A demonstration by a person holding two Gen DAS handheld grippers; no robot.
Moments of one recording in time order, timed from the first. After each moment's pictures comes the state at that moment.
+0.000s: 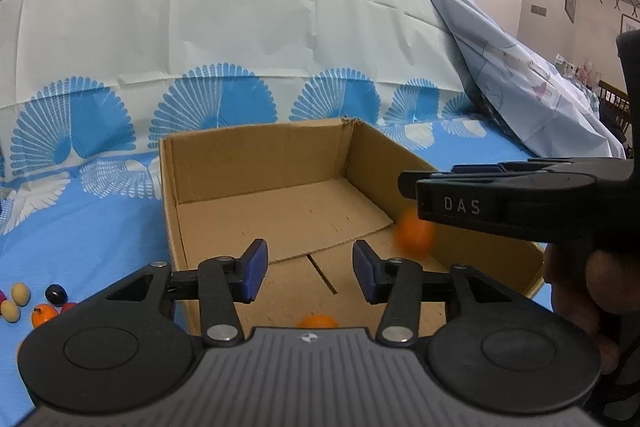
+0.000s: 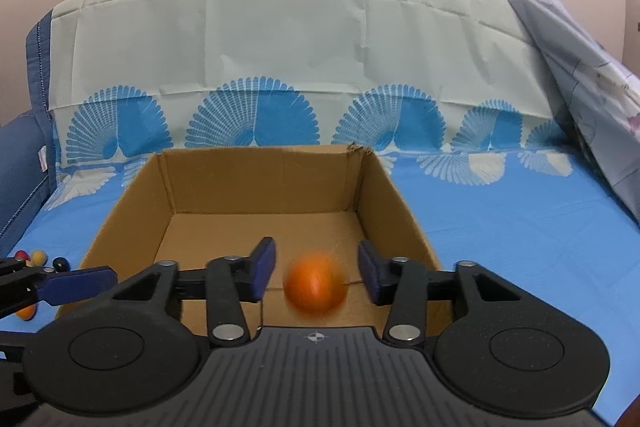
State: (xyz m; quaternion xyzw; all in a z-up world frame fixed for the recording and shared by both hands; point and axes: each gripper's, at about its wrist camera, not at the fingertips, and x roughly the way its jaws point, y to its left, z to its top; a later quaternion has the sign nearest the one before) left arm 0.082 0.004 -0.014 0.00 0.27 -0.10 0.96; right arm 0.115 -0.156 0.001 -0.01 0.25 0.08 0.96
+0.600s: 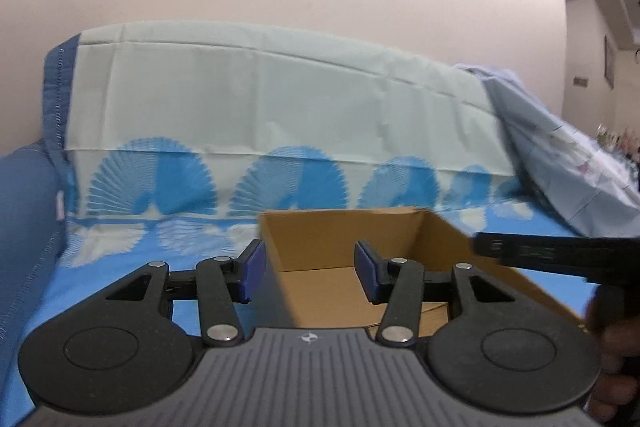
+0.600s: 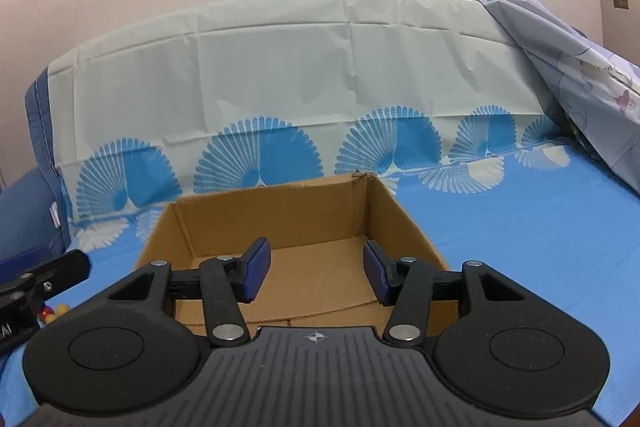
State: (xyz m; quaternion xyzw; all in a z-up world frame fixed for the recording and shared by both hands) left arm 0.049 0.068 0.025 -0.02 0.16 -0.01 0.99; right arm 0.093 -0.154 0.013 0.07 0.21 0.08 0.97
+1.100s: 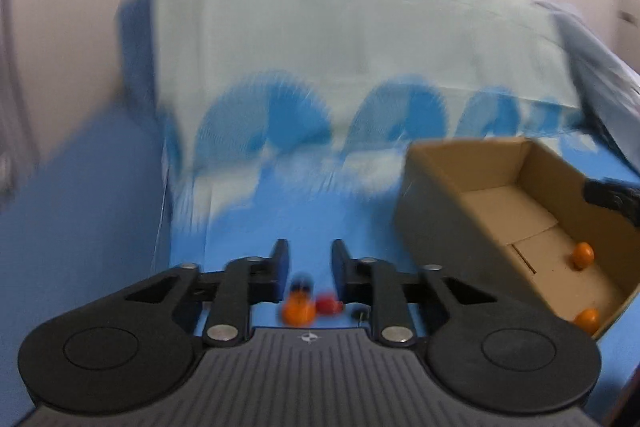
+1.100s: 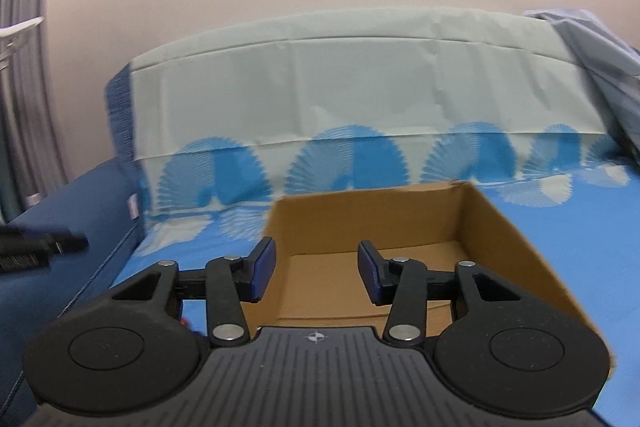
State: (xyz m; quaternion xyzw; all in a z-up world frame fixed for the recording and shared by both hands) left arm 0.037 0.216 0.029 -0.01 0.29 0.07 0.95; right arm 0.058 -0.089 0.020 0.05 0.19 0.19 0.96
